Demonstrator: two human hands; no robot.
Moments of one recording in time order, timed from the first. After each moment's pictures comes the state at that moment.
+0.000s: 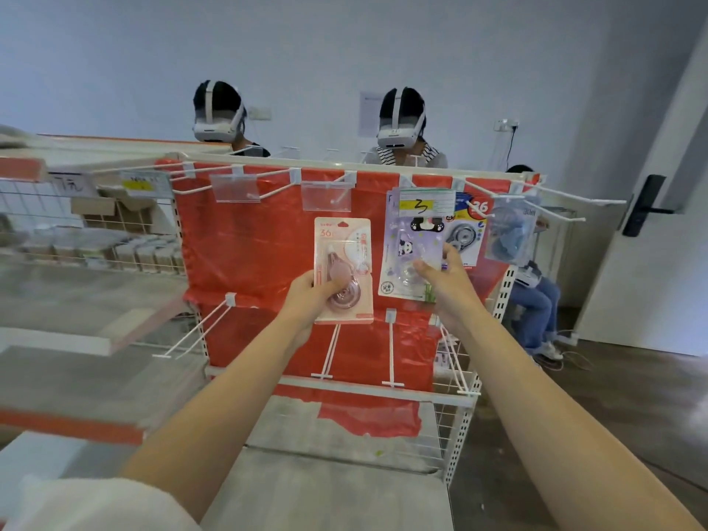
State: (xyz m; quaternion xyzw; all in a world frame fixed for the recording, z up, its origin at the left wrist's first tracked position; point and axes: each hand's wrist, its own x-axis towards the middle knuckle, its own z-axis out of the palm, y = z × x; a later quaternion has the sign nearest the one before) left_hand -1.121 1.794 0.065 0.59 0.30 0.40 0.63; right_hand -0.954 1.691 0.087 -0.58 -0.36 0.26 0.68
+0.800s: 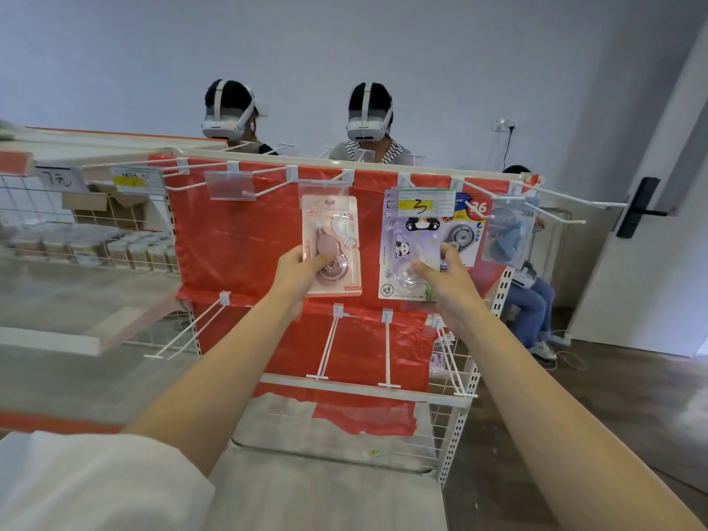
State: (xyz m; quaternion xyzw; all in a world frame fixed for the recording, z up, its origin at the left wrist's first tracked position) left_hand -1.114 1.827 0.084 0.59 0.33 0.45 0.58; right_hand -0.947 1.690 0.090 -0.60 -0.39 0.24 0.66
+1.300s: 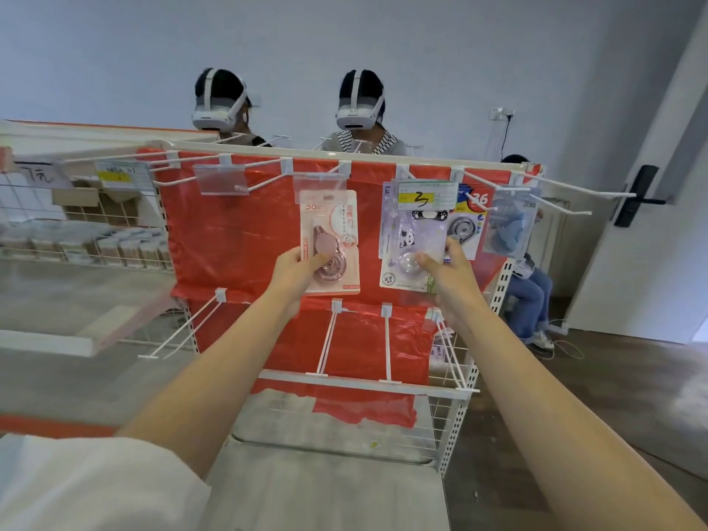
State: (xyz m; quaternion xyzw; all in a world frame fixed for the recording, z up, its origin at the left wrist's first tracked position) left_hand -1.108 1.839 0.076 0.60 0.33 0.43 0.58; right_hand -0.943 1.700 0.085 -0.59 -0.35 0.23 0.69
